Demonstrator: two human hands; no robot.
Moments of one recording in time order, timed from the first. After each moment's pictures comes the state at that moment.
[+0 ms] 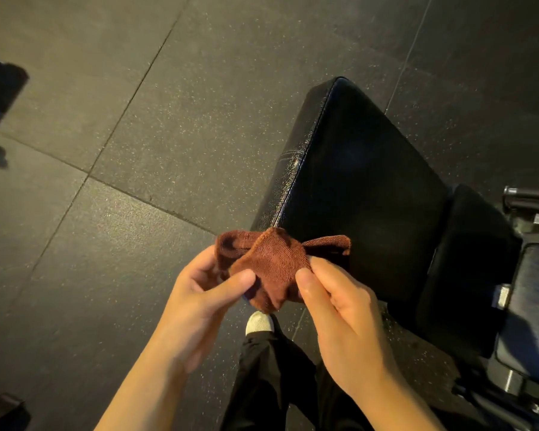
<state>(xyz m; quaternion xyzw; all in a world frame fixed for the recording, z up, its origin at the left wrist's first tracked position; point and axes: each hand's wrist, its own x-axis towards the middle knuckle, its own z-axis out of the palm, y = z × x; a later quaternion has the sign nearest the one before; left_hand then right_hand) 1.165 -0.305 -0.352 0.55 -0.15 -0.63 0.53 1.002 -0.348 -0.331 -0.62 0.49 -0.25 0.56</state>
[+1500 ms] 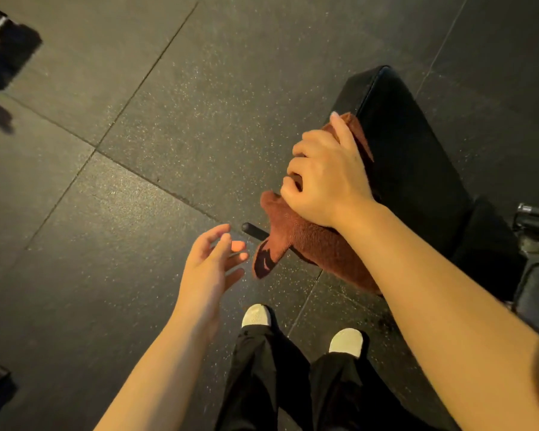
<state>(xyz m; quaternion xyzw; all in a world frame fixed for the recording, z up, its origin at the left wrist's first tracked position) 1.175 -0.310 -0.385 0.72 0.02 -0.51 0.47 1.073 -0.481 -0.389 -0.94 0.35 0.01 0.06</state>
